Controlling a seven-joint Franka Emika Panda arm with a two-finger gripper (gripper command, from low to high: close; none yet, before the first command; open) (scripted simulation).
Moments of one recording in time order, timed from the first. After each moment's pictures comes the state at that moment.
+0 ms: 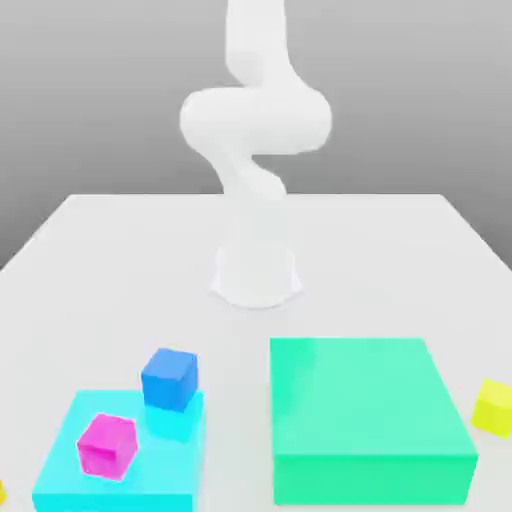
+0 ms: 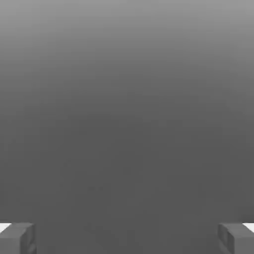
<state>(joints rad) -0.07 -0.71 0.04 -2.28 -0.03 2.31 0.91</state>
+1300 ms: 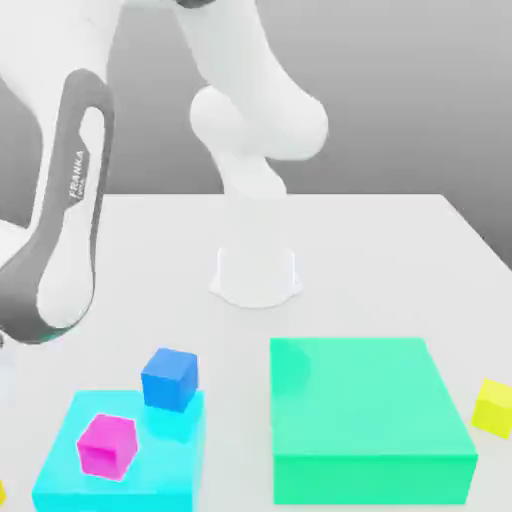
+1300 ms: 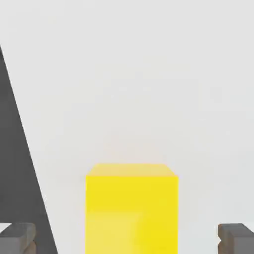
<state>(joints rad) -0.60 0.62 0.01 -2.04 -0.02 2.66 2.06</state>
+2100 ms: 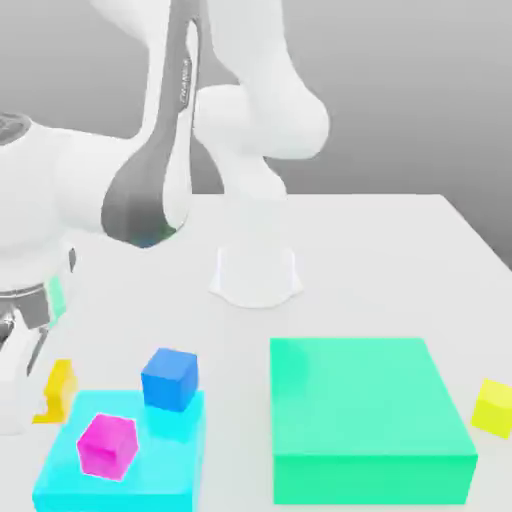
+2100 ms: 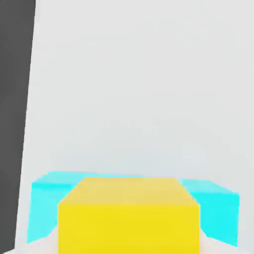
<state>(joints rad) -0.51 0.09 0.10 -2.42 -0.13 2.47 1.87</state>
